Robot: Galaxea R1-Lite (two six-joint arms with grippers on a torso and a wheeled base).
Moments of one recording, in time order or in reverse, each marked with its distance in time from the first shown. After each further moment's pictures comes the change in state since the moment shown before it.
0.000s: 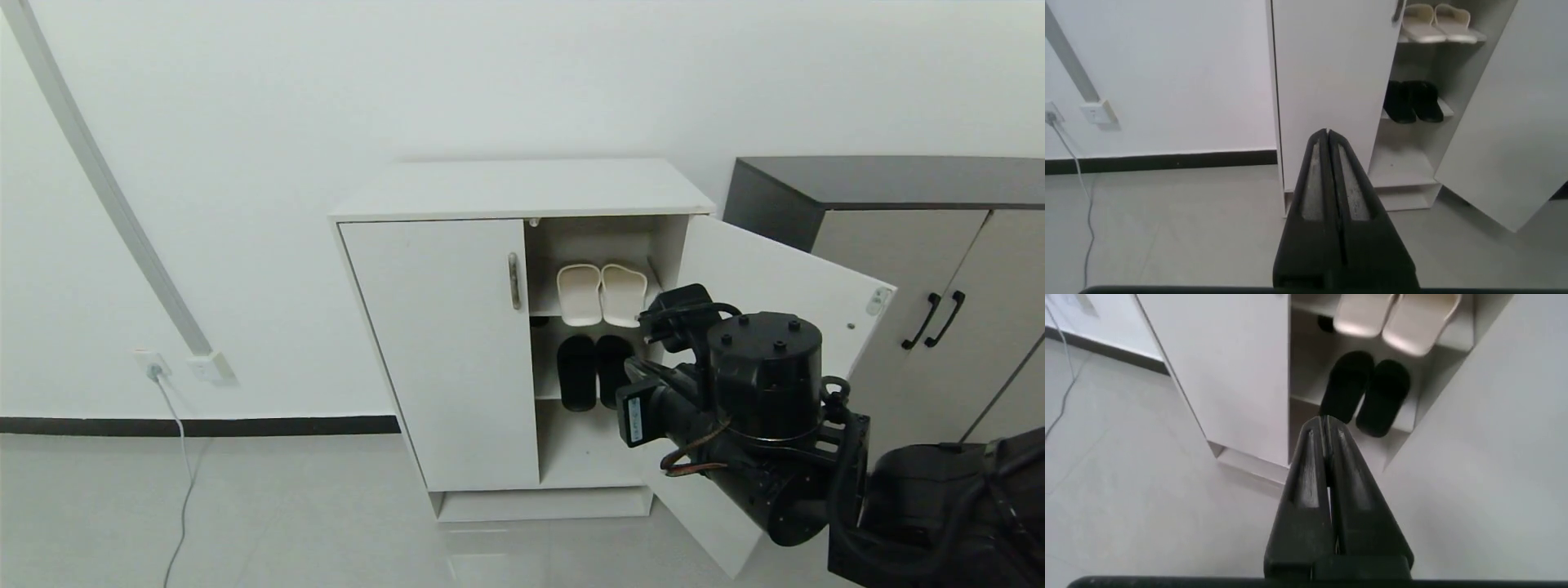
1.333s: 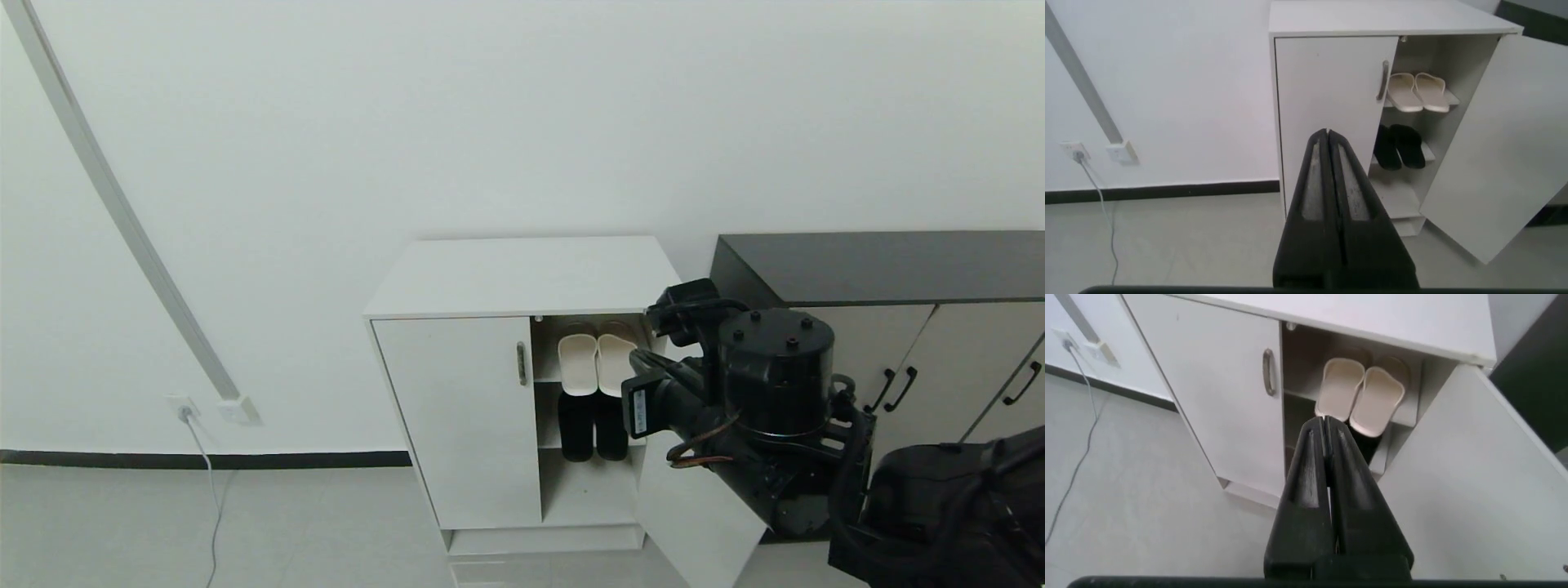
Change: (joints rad) left arm 0.000 0.000 0.000 0.000 -0.001 0.000; right arm -0.019 0.005 0.016 -0.060 0.008 -0.016
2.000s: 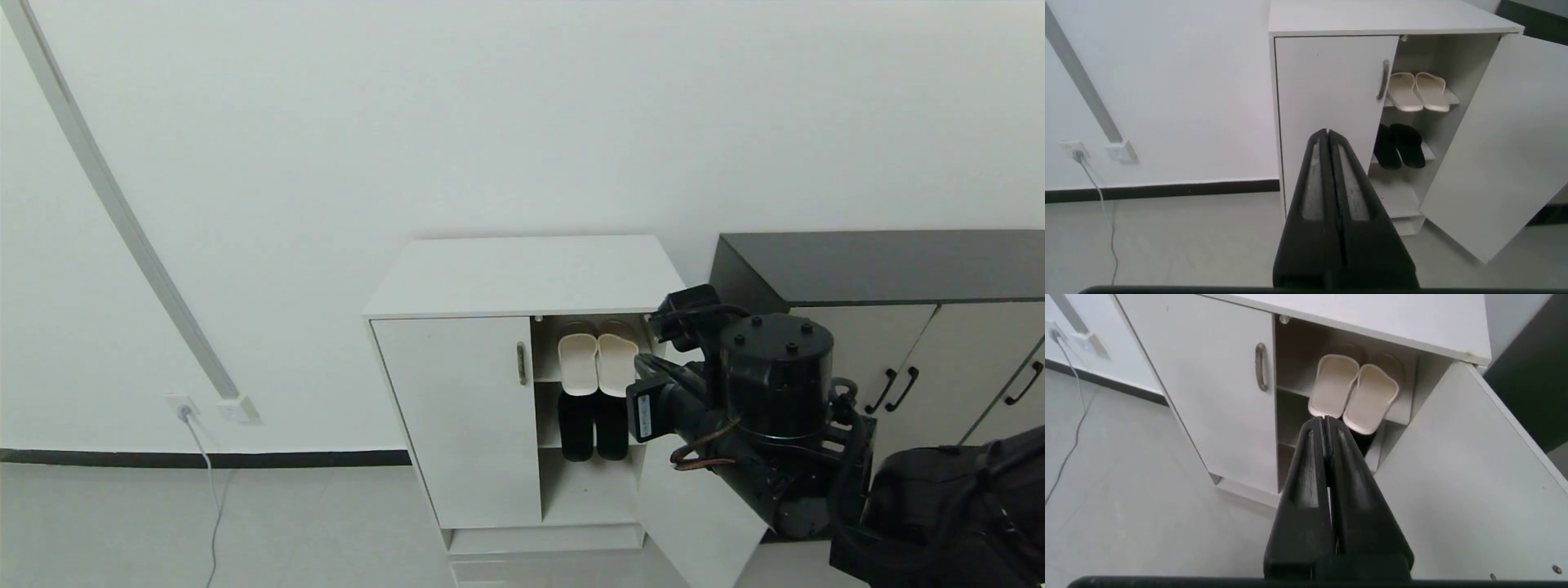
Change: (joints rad) left arm 0.000 0.000 0.000 0.000 0.000 0.000; right arm -0.008 0.002 0.017 -0.007 0.000 -0.017
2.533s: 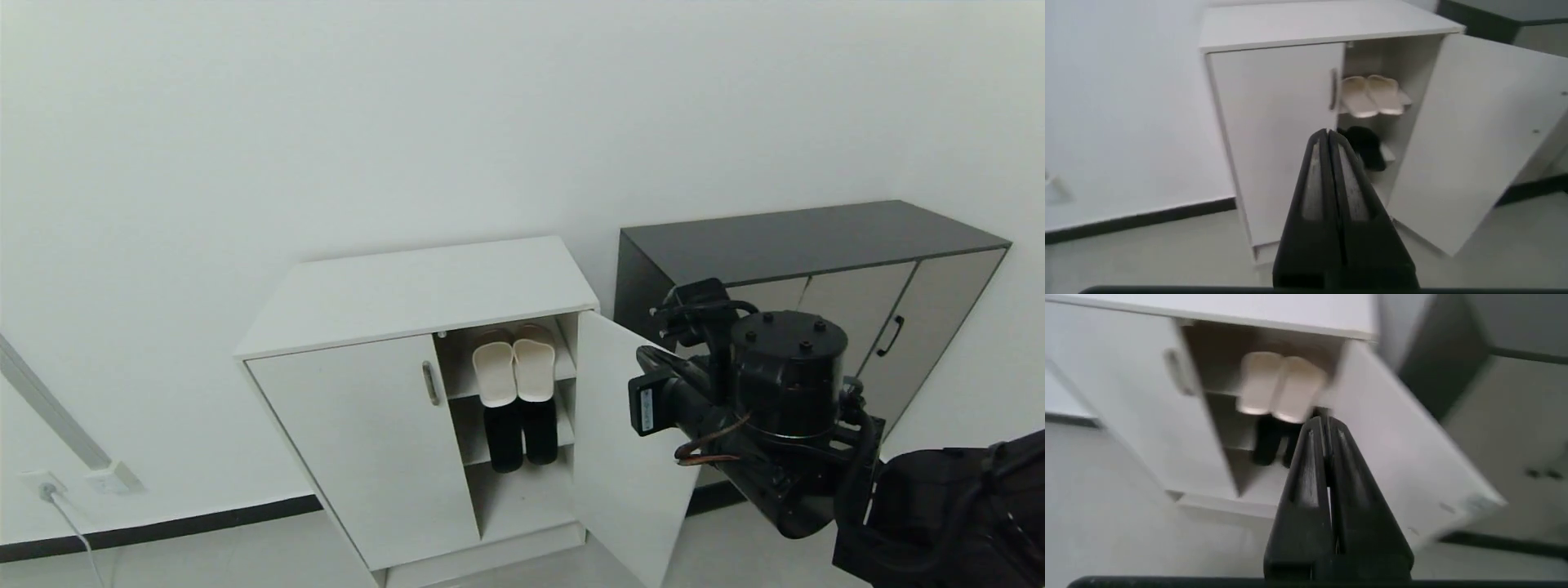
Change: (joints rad) left arm 0.000 0.000 0.000 0.000 0.000 0.000; right arm 0.000 0.000 0.008 -0.051 0.000 -0.019
